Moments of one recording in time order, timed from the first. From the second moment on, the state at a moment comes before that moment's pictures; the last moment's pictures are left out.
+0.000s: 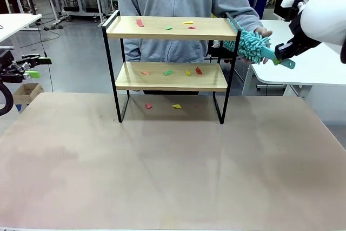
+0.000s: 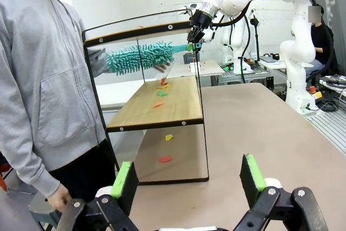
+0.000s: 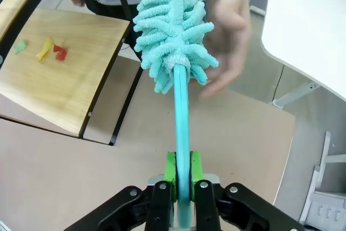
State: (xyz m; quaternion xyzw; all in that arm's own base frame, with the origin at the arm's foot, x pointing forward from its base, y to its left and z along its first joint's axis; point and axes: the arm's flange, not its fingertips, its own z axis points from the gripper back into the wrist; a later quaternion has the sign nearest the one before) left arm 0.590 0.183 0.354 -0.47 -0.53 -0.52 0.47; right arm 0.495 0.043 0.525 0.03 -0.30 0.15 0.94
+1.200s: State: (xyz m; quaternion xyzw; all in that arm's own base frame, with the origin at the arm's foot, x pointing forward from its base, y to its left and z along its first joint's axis) left arm 0.590 0.183 0.354 -0.47 -0.53 -0.52 0.47; right arm 0.494 0.043 0.521 0.04 -0.29 0.14 0.95
